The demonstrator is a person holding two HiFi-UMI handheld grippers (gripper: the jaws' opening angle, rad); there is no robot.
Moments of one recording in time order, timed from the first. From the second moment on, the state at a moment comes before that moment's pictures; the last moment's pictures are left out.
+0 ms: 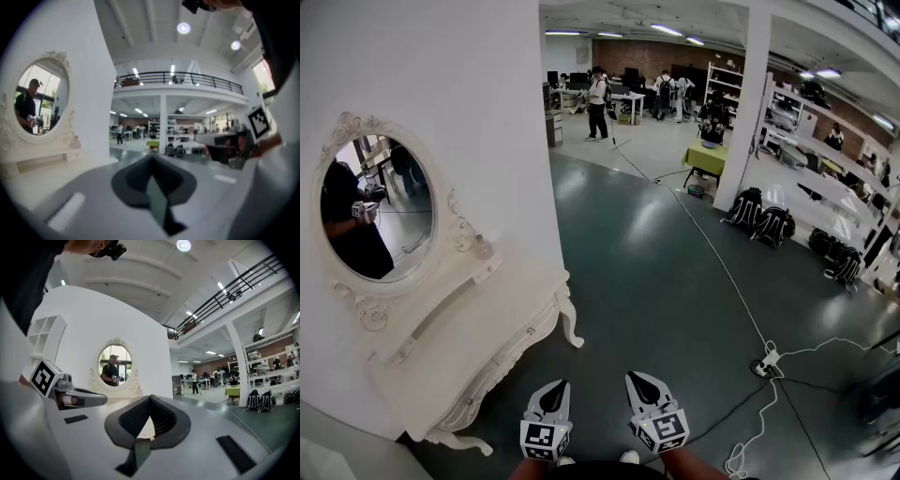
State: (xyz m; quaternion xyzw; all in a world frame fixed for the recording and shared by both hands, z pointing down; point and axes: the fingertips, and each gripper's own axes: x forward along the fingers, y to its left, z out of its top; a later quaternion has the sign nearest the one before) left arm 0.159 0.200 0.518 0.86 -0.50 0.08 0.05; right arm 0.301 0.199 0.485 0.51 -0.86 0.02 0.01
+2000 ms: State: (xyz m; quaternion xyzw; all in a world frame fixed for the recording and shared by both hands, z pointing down) left arm 0.049 0.130 0.544 0.83 -0.54 0.02 0.16; right arm 0.206 0.126 0.498 0.48 -0.88 0.04 0.01
